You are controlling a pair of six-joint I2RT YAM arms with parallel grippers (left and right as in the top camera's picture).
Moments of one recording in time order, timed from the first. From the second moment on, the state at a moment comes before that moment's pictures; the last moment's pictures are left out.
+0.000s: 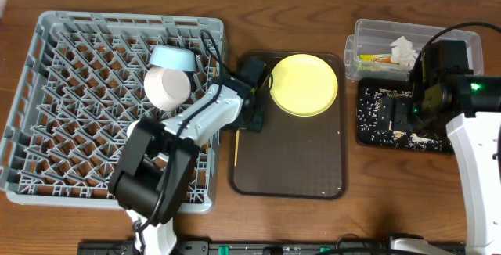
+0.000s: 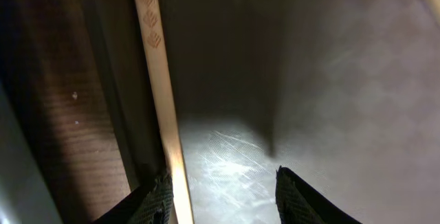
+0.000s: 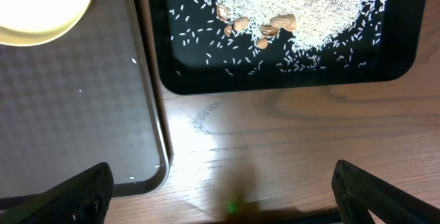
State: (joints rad) left arm -0.52 1.93 1.25 -0.75 0.03 -0.41; right arm -0.02 1.39 1.37 -1.36 0.05 0.17
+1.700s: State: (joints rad) left arm -0.28 1.46 1.31 -0.95 -0.02 -0.22; right arm -0.02 1.39 1.37 -1.36 0.05 0.17
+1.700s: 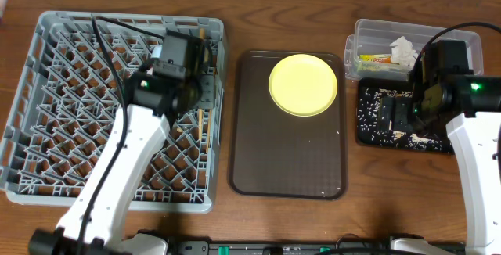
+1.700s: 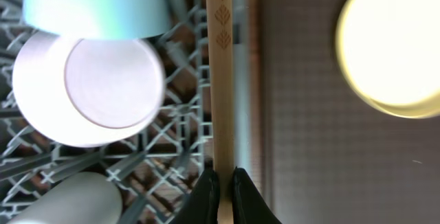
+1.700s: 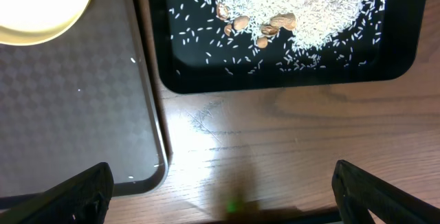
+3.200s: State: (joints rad) left arm -0.59 1.84 1.31 -0.37 0.10 -0.20; right arm -0.02 1.39 1.37 -1.37 0.05 0.17
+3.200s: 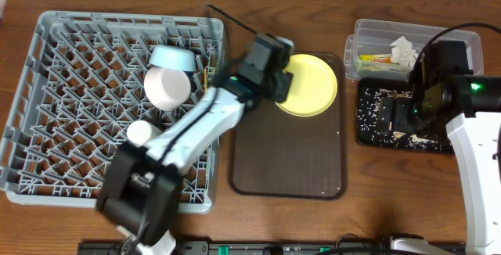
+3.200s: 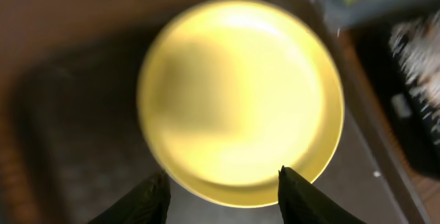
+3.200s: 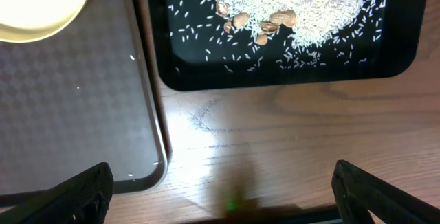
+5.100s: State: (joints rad) left arm -0.62 1.90 1.31 -0.75 0.09 -0.20; right arm -0.02 1.39 1.37 -1.39 0.05 0.17
